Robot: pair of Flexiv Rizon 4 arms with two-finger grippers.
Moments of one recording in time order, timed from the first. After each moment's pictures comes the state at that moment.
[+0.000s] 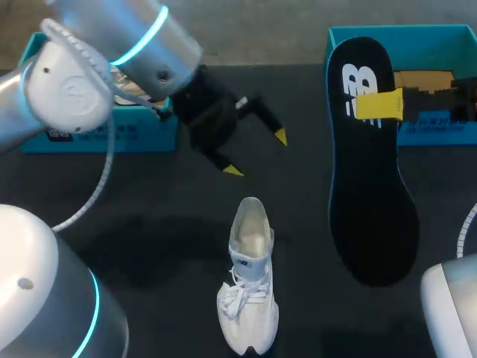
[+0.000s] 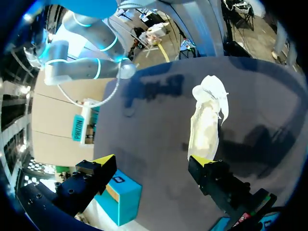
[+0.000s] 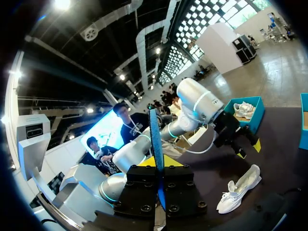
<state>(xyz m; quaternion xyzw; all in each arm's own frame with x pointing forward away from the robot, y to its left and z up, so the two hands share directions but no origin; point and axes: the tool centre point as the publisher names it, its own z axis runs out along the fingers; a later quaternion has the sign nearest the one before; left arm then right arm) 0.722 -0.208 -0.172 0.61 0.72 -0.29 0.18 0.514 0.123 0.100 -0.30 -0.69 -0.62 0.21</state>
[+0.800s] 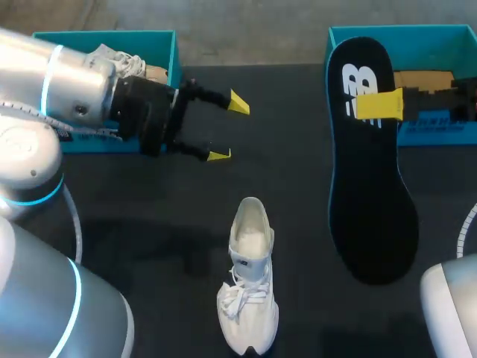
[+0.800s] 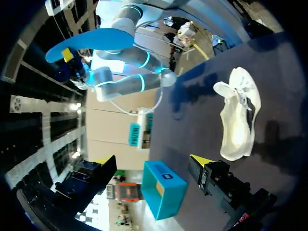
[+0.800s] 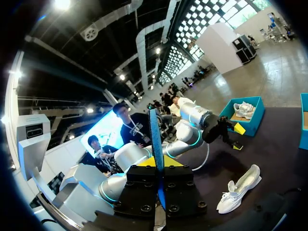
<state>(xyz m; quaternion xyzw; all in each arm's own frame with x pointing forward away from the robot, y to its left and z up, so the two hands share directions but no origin) 0.731 -0.173 -0.124 0.54 0.60 -0.45 0.37 0.514 0.123 0.100 -0.30 -0.69 -0.62 0.21</state>
